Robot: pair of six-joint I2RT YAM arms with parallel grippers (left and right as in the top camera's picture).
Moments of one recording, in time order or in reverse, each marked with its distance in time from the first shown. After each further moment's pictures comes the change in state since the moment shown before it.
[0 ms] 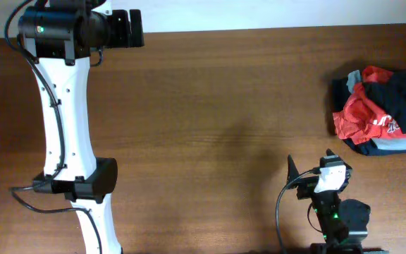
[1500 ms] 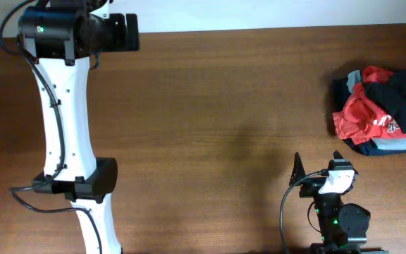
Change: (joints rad) left arm 0.000 0.000 0.010 -0.057 -0.095 0.000; right arm -0.010 -0.090 -0.038 0.017 0.069 0.073
